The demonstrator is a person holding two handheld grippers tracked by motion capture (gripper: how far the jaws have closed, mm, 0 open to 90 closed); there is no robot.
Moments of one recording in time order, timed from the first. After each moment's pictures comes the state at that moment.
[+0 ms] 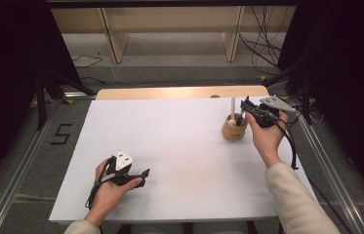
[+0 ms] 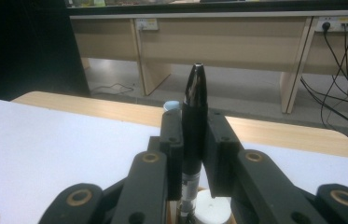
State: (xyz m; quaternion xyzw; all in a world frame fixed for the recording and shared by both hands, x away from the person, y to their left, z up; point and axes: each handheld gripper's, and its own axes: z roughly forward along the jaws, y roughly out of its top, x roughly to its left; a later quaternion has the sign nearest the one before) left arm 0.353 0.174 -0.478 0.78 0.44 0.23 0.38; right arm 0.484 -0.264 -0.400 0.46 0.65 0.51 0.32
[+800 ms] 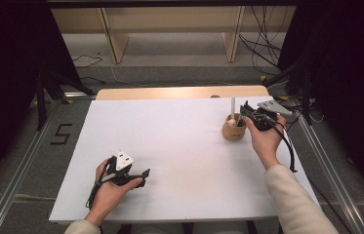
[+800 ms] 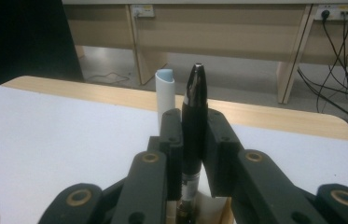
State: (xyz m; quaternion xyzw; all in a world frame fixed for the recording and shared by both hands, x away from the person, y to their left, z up) left arm 0.353 0.174 -0.478 0.78 0.44 0.23 0.38; right arm 0.486 -0.265 -0.417 0.47 0.66 0.49 0.32
